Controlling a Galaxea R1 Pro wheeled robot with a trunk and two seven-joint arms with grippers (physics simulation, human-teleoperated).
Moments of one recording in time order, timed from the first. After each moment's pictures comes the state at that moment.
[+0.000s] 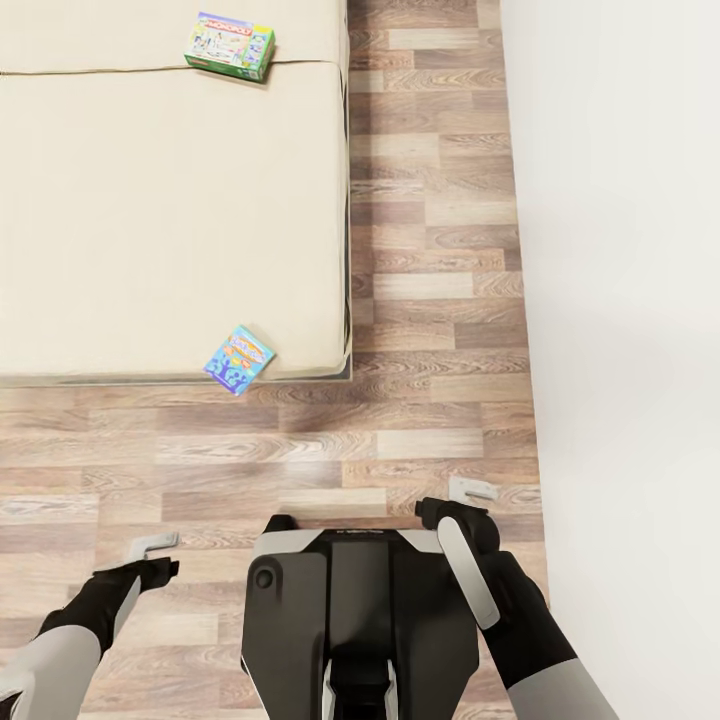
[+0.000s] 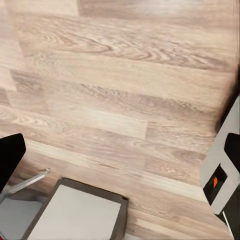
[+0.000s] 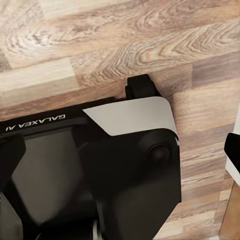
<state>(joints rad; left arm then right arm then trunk) -0.70 0.19 0.54 -0.39 -0.41 0.26 -0.06 -0.51 0.12 0.21 -1.27 -0.47 0.77 -0.67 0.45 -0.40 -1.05</state>
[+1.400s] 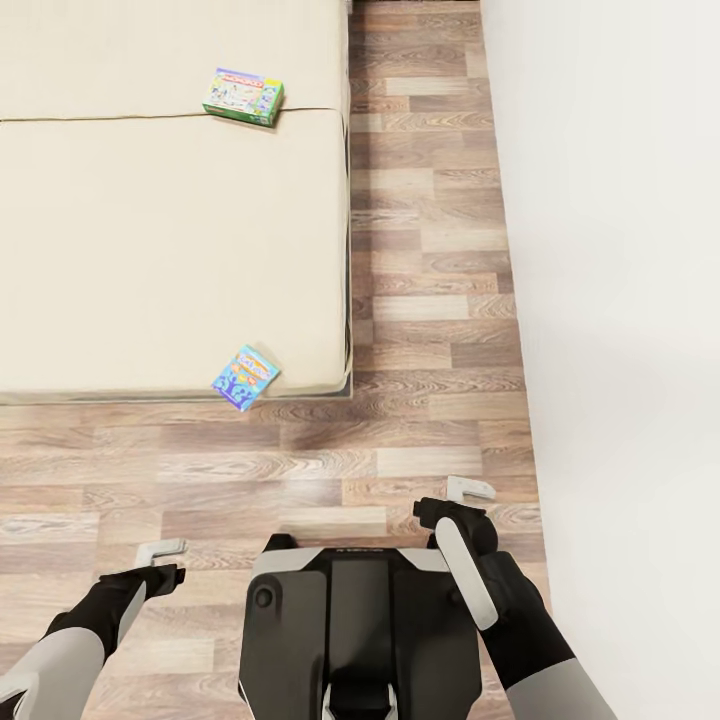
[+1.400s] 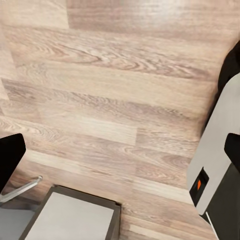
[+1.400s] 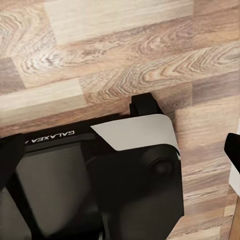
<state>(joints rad) -0.70 0.18 0.52 -0.35 -0.40 0.26 -0.07 -0.51 0.12 0.22 -1.27 -0.47 0.76 -0.67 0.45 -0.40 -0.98</state>
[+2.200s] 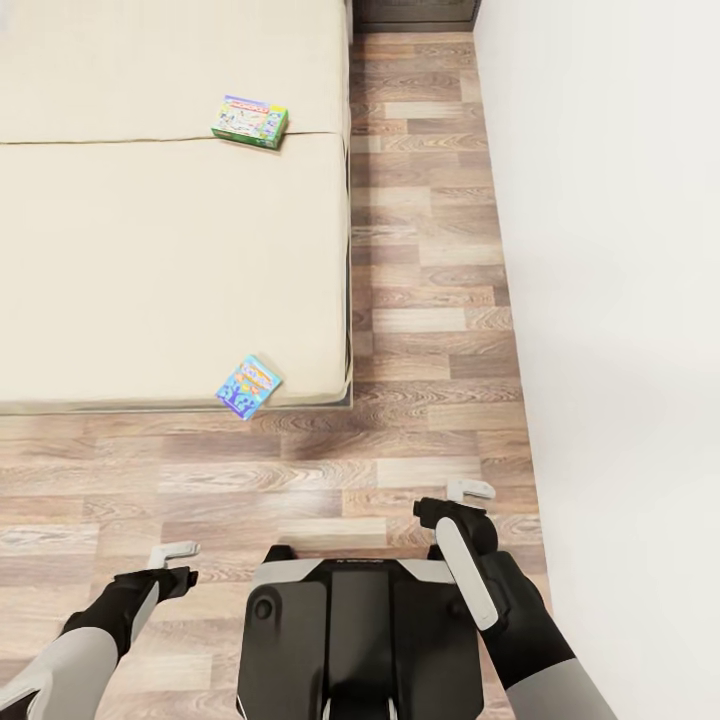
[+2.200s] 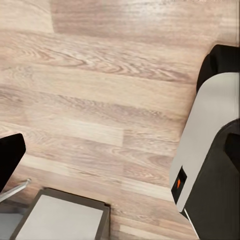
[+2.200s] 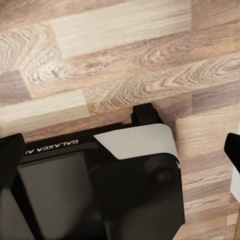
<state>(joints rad) -0.70 0.15 0.52 -0.35 -0.41 0.28 -0.07 -0.51 0.12 0.22 -1.27 -0.47 0.76 -0.67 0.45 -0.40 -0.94</state>
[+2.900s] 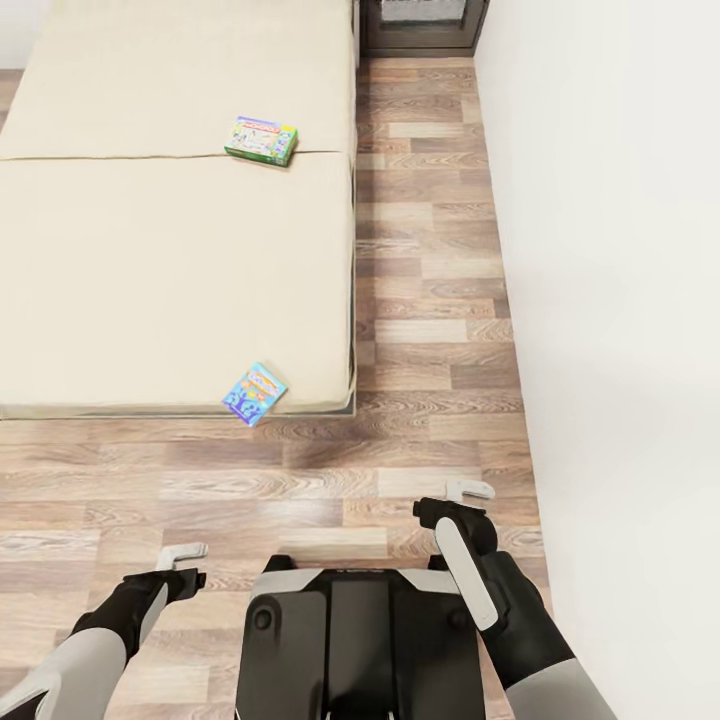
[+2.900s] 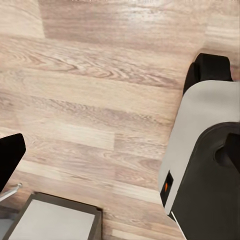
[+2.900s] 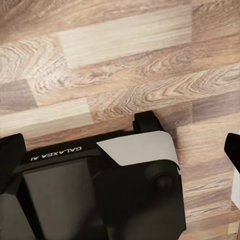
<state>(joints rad) -0.69 0.13 0.51 -0.35 -0.41 0.29 -0.06 -0.51 0.12 0.22 -1.27 -0.47 0.76 -0.67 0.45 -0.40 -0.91</state>
